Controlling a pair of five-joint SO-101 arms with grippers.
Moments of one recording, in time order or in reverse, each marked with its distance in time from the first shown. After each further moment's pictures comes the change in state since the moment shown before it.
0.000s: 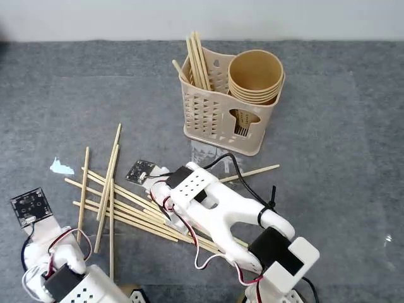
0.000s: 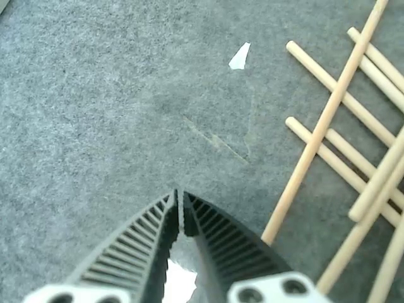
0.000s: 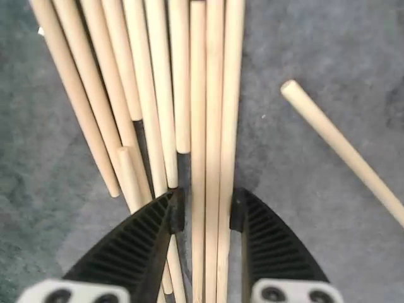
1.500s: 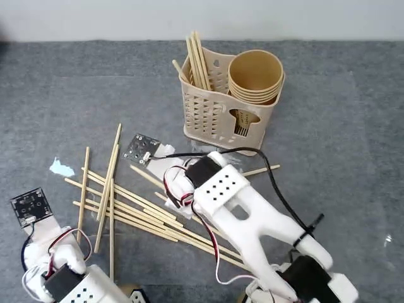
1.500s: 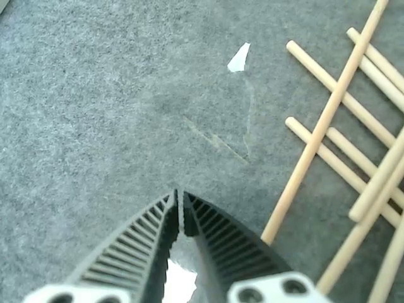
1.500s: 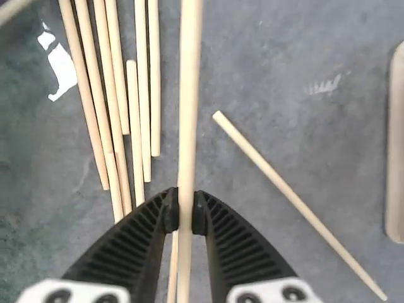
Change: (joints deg) left arm 0.0 0.0 0.0 0.0 0.0; right arm 3.6 -20.6 -2.4 3.8 5.2
